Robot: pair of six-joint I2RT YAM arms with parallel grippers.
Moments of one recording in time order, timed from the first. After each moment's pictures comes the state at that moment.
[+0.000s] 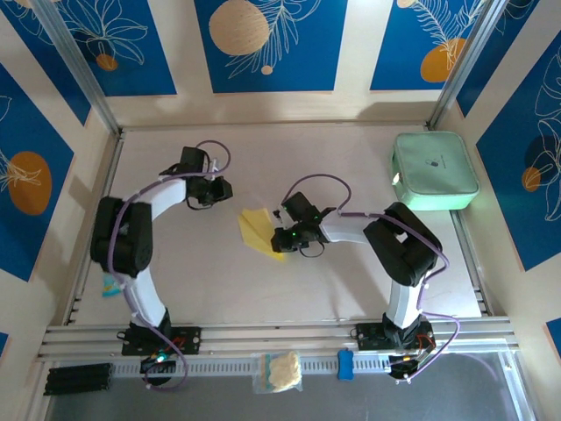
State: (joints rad) left arm -0.21 1.80 1.19 -0.38 0.42 -0.42; right arm 0.72 1.82 0.94 -0.21 -0.39 0.49
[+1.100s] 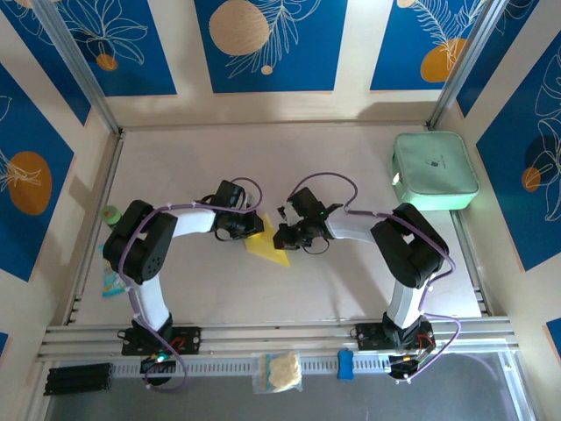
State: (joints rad) left arm -0.48 1.84 0.95 -0.14 0.48 -0.69; right arm 0.67 1.79 0.96 -0.24 -0.50 0.58
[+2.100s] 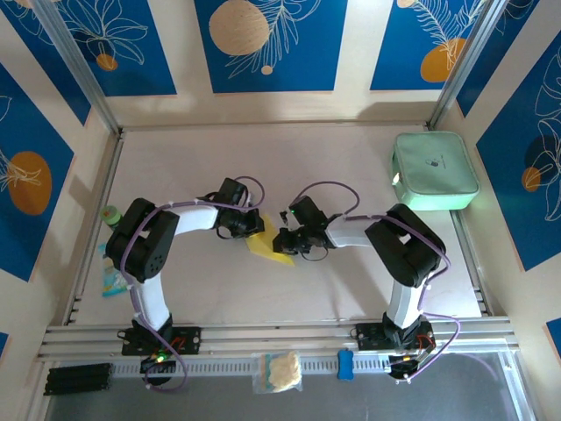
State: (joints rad) left arm -0.48 1.87 1.00 -0.21 0.46 -0.67; right arm 0.68 1.80 0.83 -0.02 -0.49 0.69
